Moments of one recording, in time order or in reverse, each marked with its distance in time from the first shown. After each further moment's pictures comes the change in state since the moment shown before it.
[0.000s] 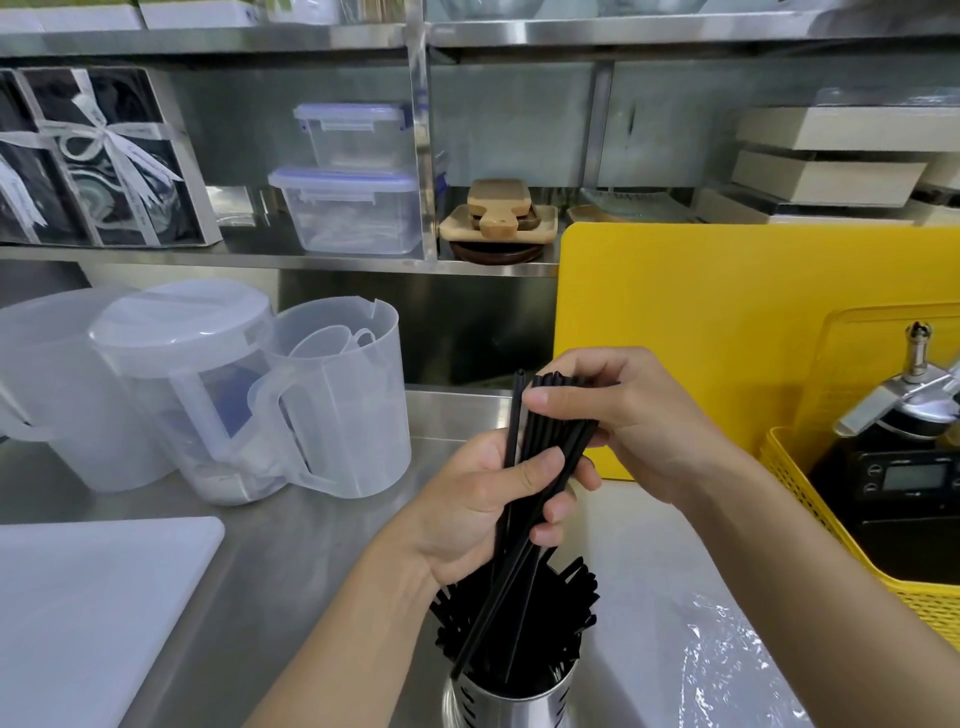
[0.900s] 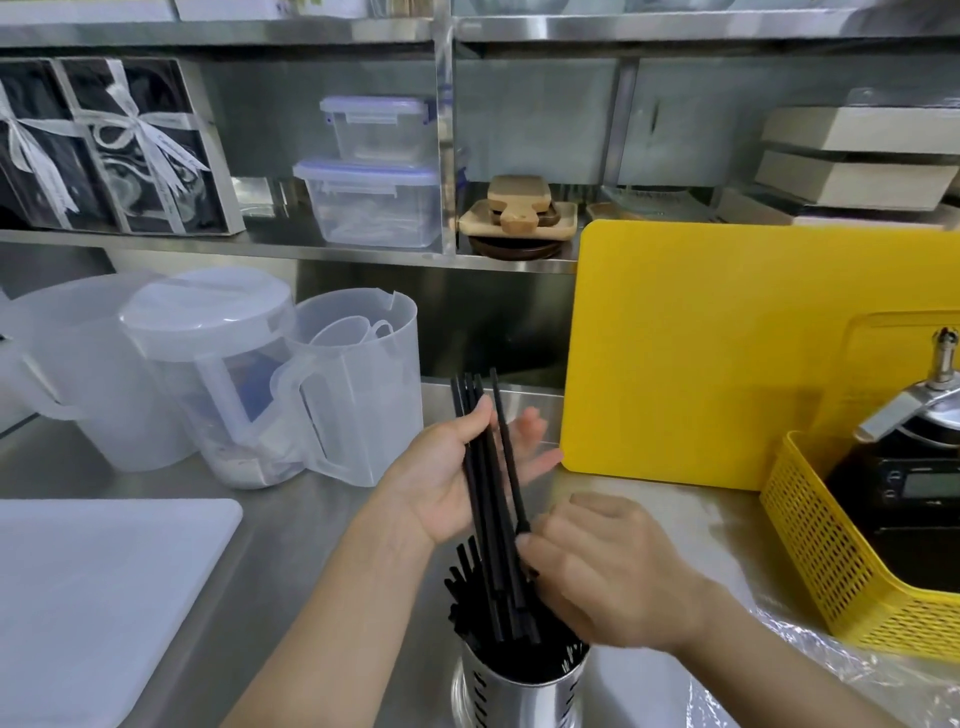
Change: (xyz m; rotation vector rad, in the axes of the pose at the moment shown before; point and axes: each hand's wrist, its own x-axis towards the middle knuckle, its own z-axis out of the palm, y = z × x) left_hand 0.001 0.014 -0.019 -0.453 0.484 -0.117; right_hand -0.035 0.086 0.019 -1.145 -0.044 -1.230
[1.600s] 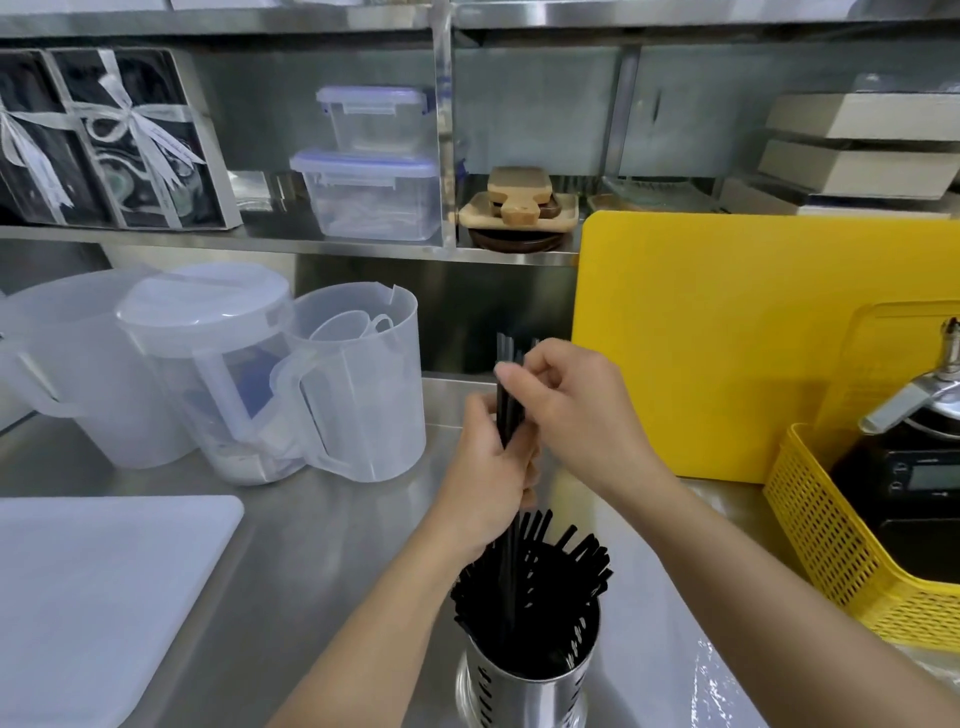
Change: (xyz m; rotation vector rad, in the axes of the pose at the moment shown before) left_hand 0.005 -0.030 0.003 0.837 0.122 0.507; right_hand 0.084 0.032 -0.003 0.450 0.015 1.163
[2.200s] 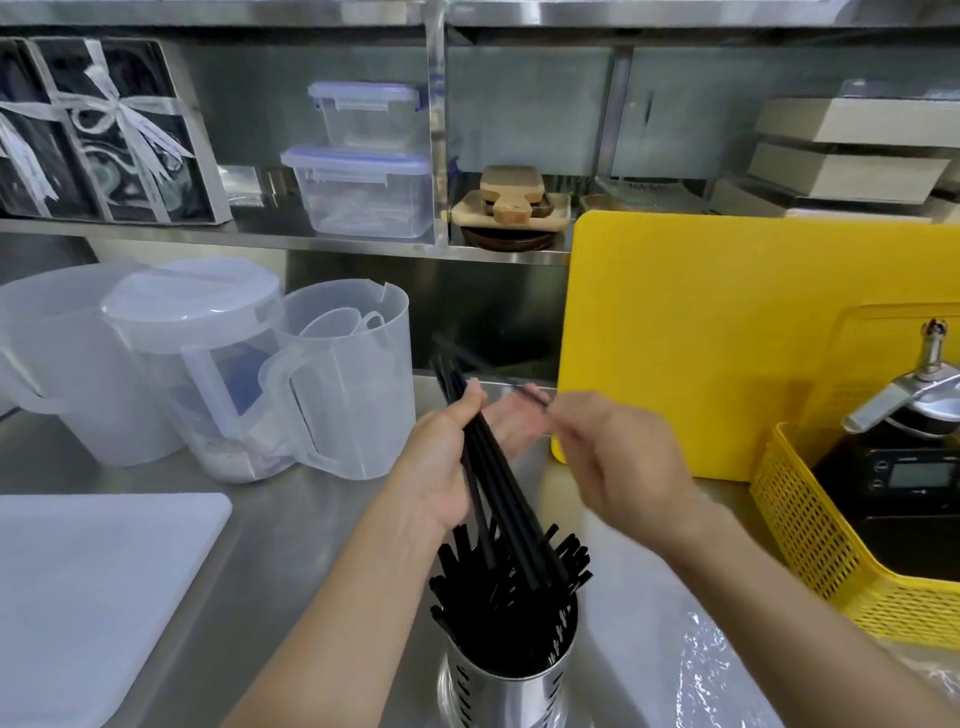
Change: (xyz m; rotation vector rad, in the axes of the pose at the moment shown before) left_hand 0.018 0.008 -0.013 -0.781 0.053 -0.399; right_hand -0.024 0.051 -0.018 -0.332 0.199 -0.791
